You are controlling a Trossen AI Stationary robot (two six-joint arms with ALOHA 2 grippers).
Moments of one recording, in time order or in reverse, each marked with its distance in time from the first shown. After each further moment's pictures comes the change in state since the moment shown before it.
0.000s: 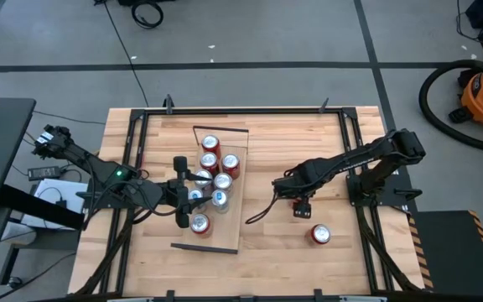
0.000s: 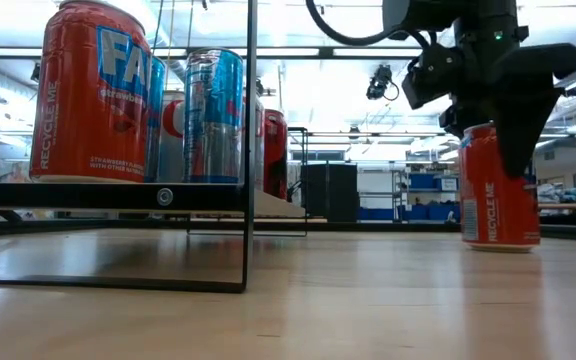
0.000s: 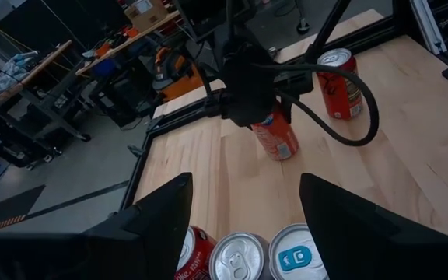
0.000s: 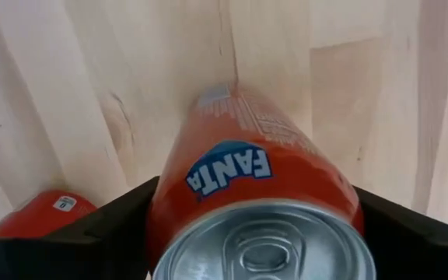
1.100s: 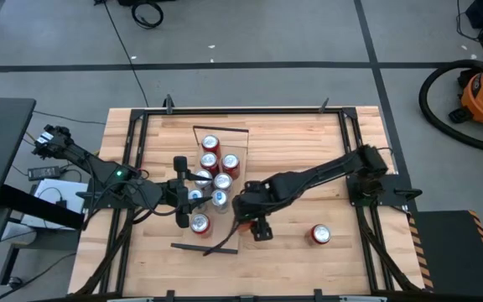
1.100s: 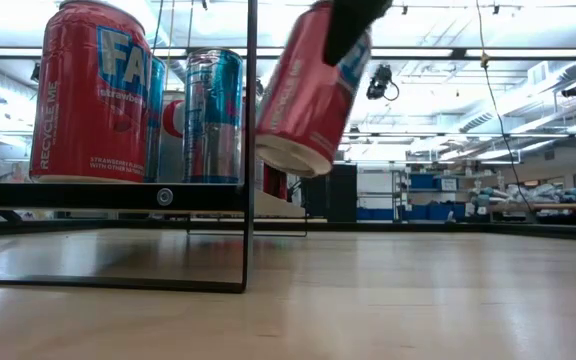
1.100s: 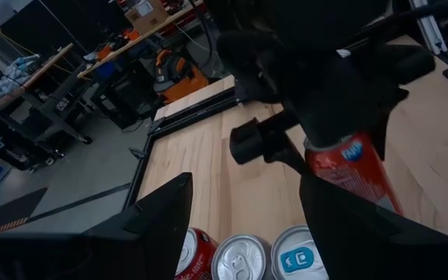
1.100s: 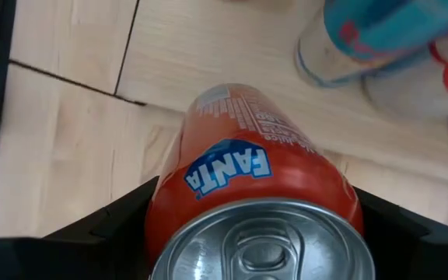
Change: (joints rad) left arm 0.000 0.000 0.000 0.007 -0.001 0.014; right arm 0.103 0.377 0.693 0.069 0.010 -0.222
